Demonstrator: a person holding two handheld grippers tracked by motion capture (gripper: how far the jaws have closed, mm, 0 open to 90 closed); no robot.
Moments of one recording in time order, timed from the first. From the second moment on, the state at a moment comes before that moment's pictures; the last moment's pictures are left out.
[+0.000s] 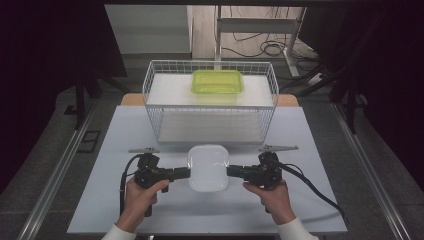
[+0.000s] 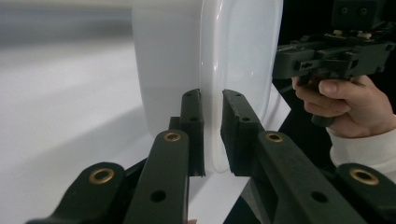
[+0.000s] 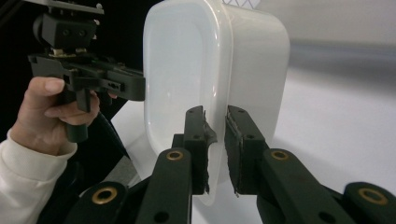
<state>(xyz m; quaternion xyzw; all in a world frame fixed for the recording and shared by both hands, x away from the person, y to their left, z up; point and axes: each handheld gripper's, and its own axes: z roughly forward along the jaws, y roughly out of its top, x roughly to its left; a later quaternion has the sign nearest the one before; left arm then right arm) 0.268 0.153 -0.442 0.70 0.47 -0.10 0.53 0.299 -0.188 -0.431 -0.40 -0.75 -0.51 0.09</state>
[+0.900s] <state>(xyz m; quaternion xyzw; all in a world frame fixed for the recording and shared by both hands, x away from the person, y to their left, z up) 0.305 0.158 -0.359 0.70 0.43 -0.06 0.57 0.329 -0.186 -0.340 -0.36 -0.75 -0.55 0.04</state>
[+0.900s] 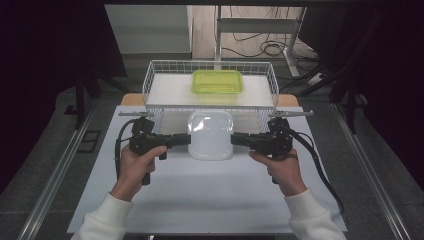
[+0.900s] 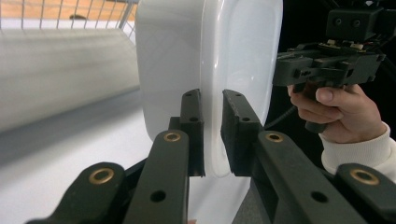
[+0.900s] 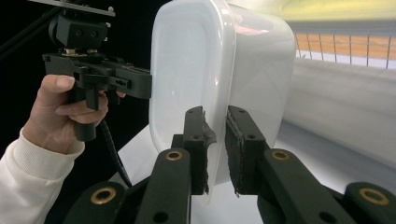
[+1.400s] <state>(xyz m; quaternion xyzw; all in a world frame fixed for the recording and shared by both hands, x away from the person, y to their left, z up) 0.334 0.158 -0.316 0.71 0.42 -0.05 0.57 0.351 -0.187 -0.307 -0.35 -0.74 -0.57 0.03</state>
